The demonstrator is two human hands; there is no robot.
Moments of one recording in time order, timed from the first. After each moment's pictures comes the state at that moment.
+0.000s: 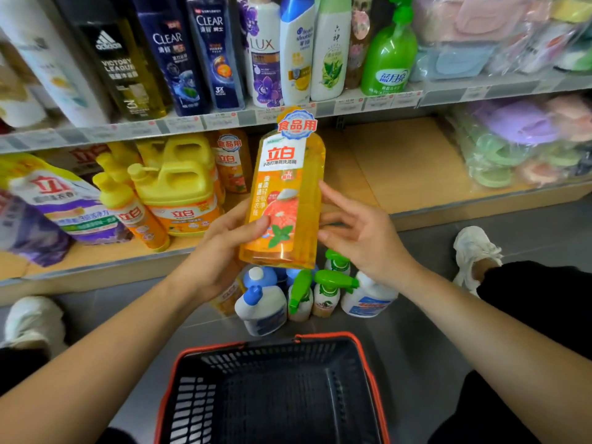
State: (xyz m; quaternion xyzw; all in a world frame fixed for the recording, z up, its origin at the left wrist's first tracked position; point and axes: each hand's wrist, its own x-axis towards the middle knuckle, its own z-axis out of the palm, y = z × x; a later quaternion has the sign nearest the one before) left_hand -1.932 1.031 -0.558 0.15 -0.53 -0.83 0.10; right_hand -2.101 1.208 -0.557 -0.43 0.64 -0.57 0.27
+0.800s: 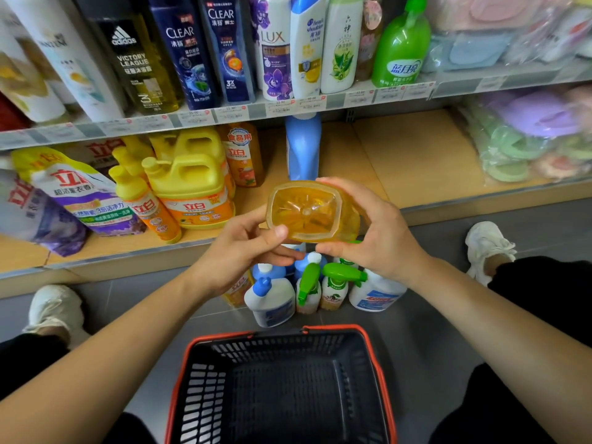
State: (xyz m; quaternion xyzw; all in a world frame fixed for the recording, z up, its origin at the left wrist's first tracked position) left_hand -1.924 1.046 -0.555 0.14 -0.63 -0.76 0.09; right_hand -2.098 1.214 -0.541 -0.56 0.66 -0.48 0.12
